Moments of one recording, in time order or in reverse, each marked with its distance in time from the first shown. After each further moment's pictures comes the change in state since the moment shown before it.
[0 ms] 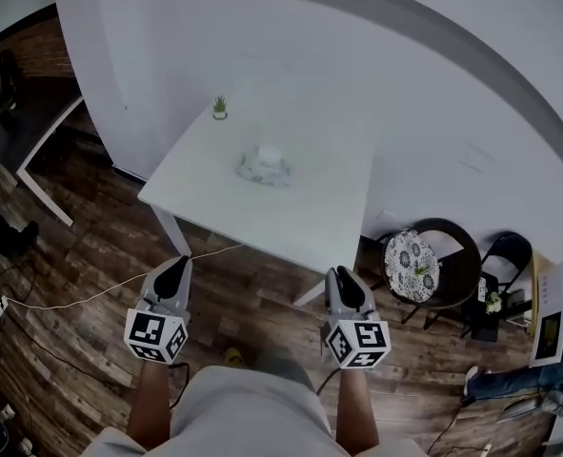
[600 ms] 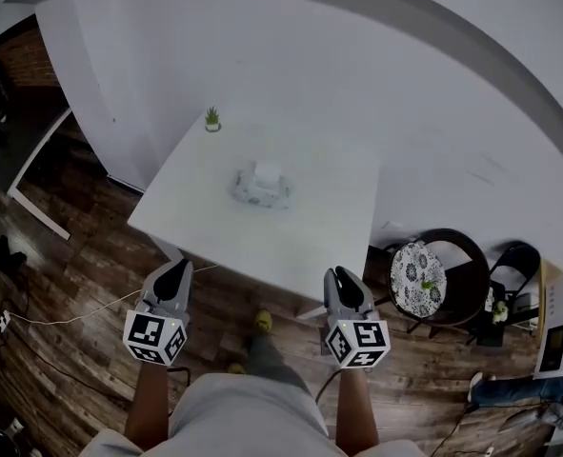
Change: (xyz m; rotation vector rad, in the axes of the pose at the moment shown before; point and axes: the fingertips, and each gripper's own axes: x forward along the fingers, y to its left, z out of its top) left arm 0.112 0.037 -0.004 0.005 0.042 -0.026; right arm 0.111 -0.043 0.002 0.023 0.028 0.003
